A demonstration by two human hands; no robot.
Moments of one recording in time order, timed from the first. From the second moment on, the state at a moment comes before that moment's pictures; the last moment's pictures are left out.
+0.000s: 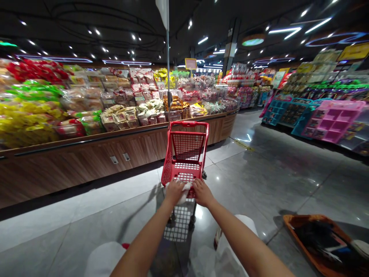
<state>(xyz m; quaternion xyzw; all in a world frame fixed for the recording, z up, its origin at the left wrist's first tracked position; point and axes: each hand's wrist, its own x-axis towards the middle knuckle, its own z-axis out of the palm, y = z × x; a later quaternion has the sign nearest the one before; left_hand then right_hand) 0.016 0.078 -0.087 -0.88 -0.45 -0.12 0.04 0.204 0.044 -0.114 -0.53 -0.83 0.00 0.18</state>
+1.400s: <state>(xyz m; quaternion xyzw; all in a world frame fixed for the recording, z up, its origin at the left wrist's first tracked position) -0.041 0.006 -0.109 -0.78 -0.57 -0.25 0.10 0.092 0.002 0.090 -0.40 -0.81 -0.09 0.41</state>
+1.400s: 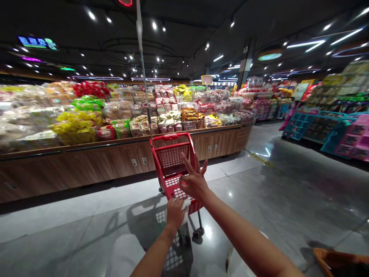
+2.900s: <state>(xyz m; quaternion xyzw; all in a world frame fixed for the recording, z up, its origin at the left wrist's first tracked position) -0.007 0.025 -0.069 -0.80 -0.59 -0.07 -0.08 0.154 0.041 -0.093 -0.49 -0.84 0.11 0.18</state>
